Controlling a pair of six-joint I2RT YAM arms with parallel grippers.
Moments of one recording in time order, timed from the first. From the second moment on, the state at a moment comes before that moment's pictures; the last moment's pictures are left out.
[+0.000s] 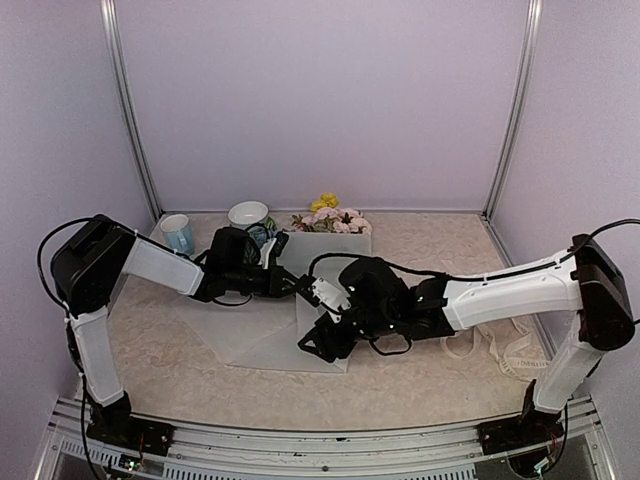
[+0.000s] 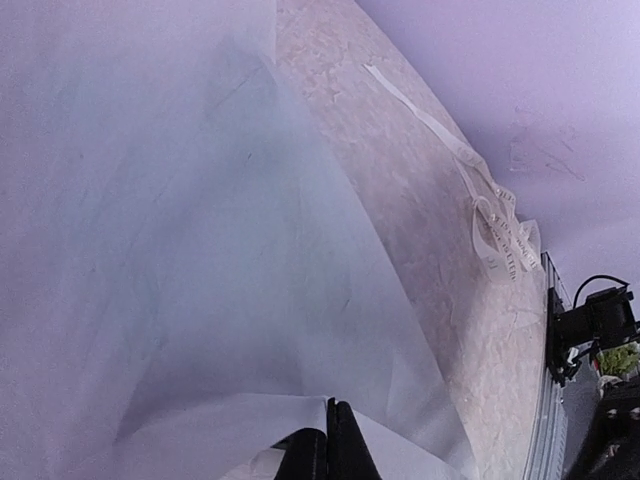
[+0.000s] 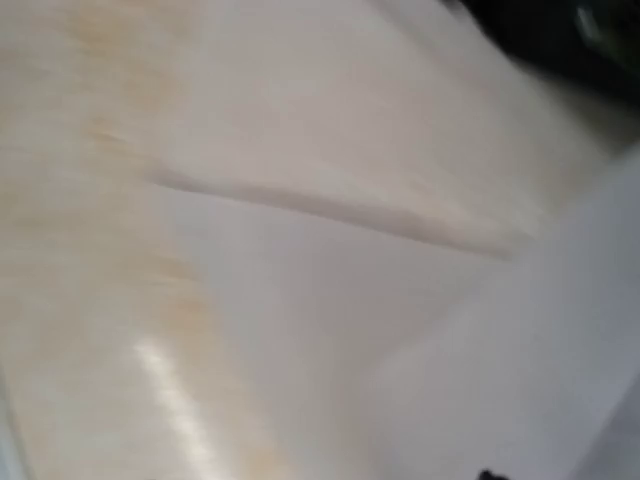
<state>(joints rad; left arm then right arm) -0.57 1.93 0.97 0.43 0.61 -0.42 1.11 1.70 1.05 -0.04 -0.06 0.16</state>
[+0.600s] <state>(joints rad) -0.55 1.93 0.97 0.33 0.55 -0.32 0.92 1.88 0.98 0.12 -0.37 0.31</state>
